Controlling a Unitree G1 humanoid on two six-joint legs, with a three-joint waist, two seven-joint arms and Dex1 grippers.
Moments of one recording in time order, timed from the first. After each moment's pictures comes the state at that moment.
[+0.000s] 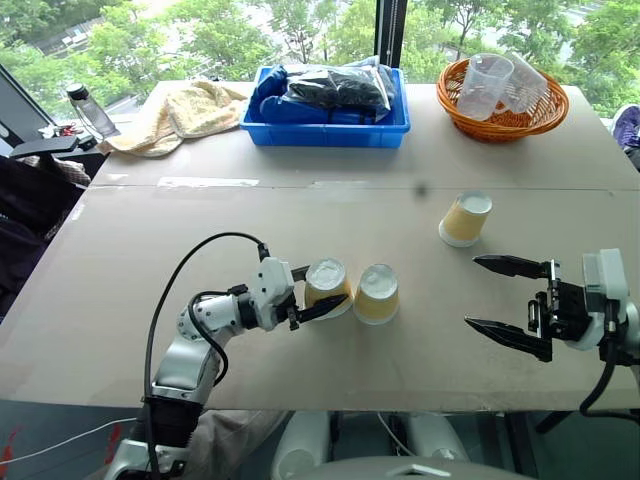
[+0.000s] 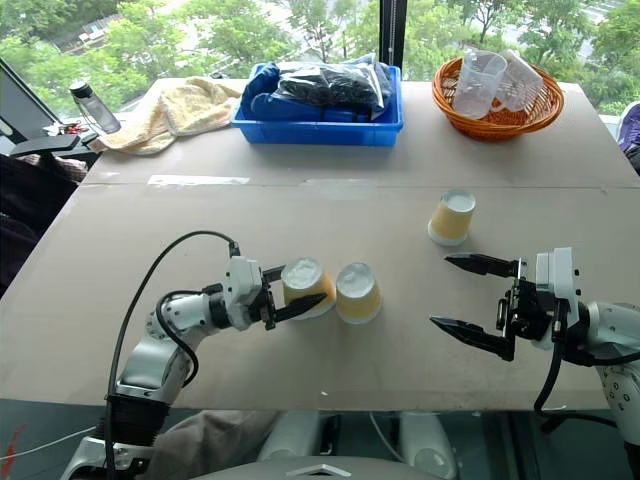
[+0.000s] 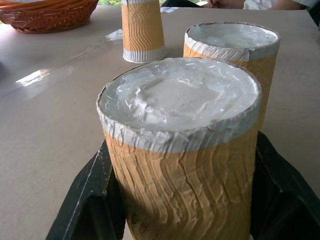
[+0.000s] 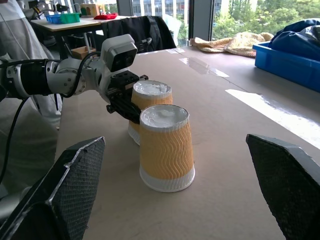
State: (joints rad) left arm -0.12 0.49 -0.07 -0.04 -0.33 -0.07 -1.06; right arm 0.11 -0.73 -0.27 -0.43 0.76 0.26 1.18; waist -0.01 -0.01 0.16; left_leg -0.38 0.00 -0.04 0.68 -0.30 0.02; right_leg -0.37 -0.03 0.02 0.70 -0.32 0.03
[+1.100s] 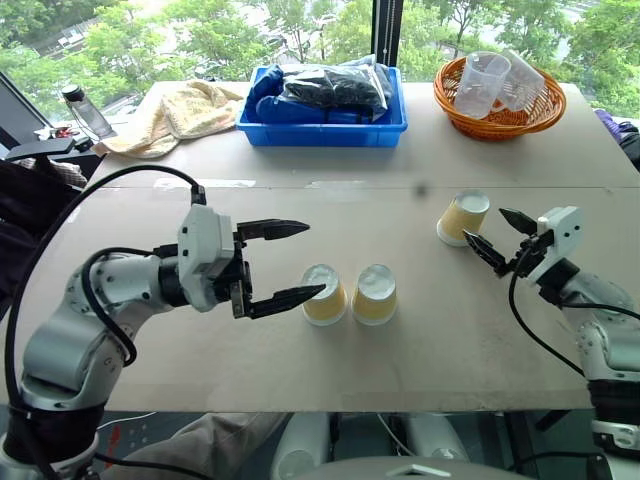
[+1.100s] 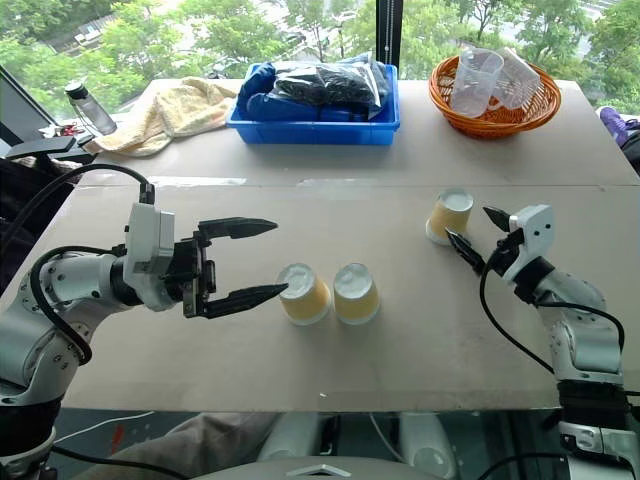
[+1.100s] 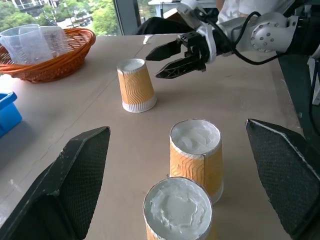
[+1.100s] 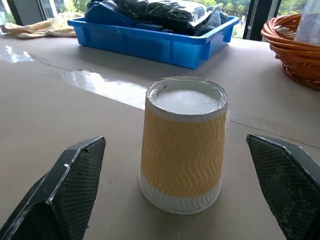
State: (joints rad) left arm -0.14 0.88 0.21 -0.52 -0.74 0.40 -1.06; right arm -0.23 -0.47 -0.20 0.03 0.38 0.17 0.66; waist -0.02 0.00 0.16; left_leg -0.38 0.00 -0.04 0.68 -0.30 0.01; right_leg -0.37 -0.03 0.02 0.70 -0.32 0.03
